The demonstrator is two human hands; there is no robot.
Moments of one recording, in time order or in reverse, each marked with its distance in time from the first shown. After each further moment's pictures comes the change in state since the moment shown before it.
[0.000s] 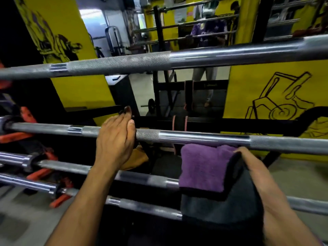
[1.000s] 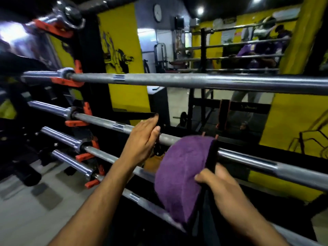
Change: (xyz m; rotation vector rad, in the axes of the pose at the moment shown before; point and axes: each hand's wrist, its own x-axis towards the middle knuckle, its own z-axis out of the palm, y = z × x) left_hand -0.009 -0.025 -0.006 -0.252 -0.048 -0.041; right_hand -0.023 0.021 0.044 -0.888 -0.318 -0.264
